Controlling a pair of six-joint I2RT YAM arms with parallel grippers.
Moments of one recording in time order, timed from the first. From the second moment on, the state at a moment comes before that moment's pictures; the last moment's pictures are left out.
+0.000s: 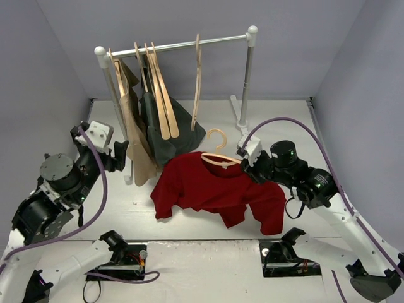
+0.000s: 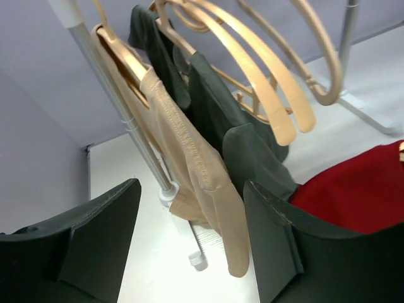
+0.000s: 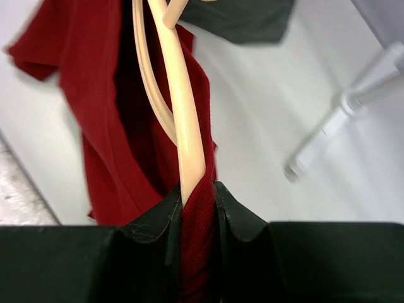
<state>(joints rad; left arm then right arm) -0.69 0.71 1.34 -0.71 -0.38 0.20 0.66 0.89 1.07 -0.73 -0.18 -0.33</state>
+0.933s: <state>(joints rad) -0.60 0.61 1.03 -0.48 -0.60 0.19 0.66 1.29 1.56 -0.71 0.56 -0.31</state>
